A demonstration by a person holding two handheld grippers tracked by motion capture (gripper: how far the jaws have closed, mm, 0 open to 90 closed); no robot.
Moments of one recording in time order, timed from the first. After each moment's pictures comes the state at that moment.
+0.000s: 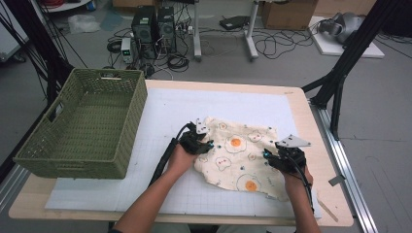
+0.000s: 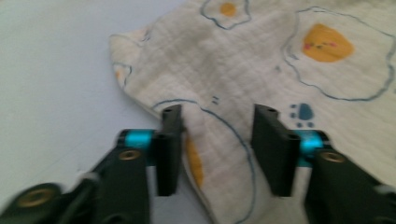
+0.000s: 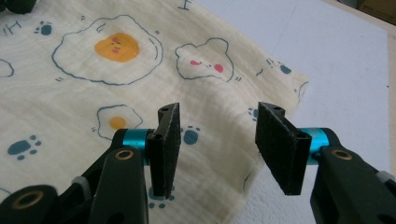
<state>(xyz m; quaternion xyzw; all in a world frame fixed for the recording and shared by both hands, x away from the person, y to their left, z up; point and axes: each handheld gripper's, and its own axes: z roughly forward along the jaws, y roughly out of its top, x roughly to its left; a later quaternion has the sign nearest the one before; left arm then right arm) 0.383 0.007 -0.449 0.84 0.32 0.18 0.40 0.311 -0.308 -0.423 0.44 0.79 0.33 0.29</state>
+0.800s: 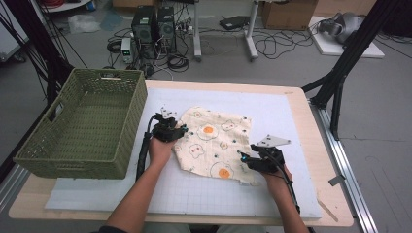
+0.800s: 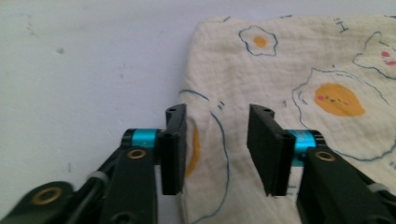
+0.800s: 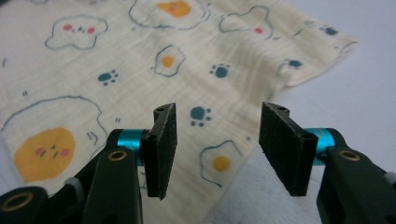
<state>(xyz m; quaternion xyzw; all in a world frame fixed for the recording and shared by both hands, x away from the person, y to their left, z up) 0.410 0.089 -0.447 0.74 0.48 0.21 0.42 0.321 -0.257 -0.436 0.39 0.81 0.39 0.20</state>
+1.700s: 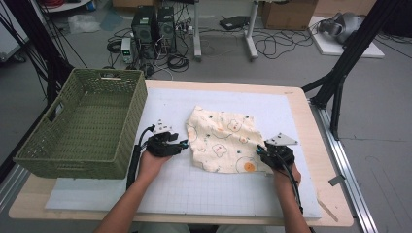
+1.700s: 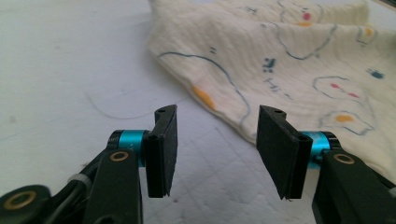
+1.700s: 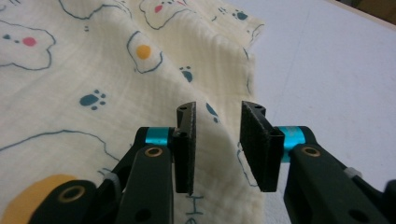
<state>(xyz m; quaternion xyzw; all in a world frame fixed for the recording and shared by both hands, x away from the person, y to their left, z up) 0.362 0.101 -0.444 0.77 0.41 0.15 0.48 0.326 -0.284 -0.437 0.44 0.78 0.33 0.30</state>
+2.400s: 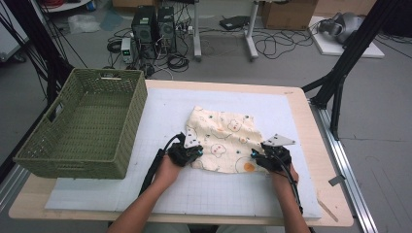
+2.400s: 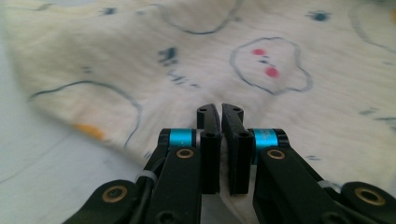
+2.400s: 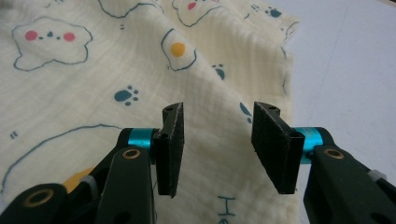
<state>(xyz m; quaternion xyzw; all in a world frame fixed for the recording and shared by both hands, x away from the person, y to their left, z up) 0.350 0.043 -0.450 0.84 0.31 0.22 0.40 0.325 -0.278 -0.440 0.42 0.80 0.34 0.26</state>
